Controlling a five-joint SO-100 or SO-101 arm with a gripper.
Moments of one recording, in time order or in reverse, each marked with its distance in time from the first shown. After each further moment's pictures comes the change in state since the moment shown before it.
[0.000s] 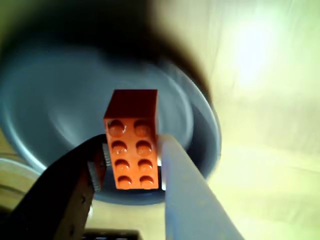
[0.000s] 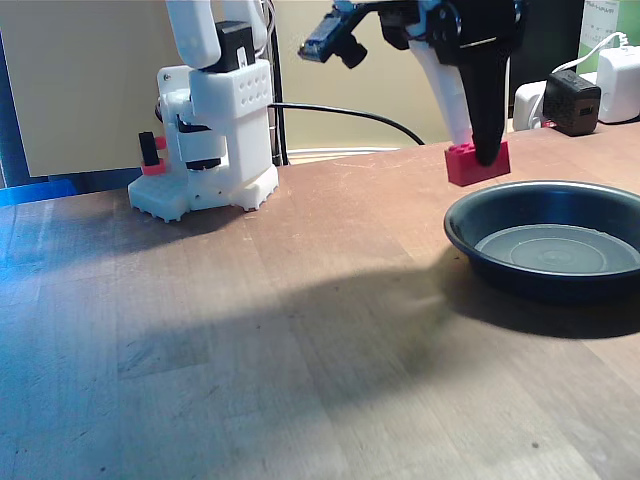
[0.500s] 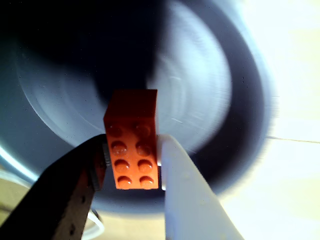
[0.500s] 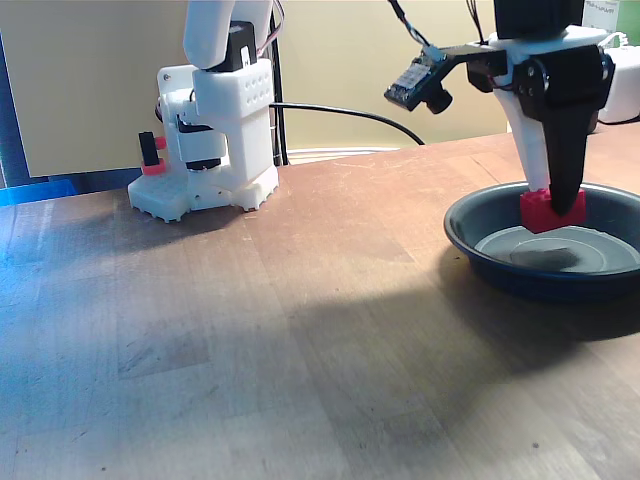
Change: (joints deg) arm -3.0 -24.5 -22.2 -1.2 7.9
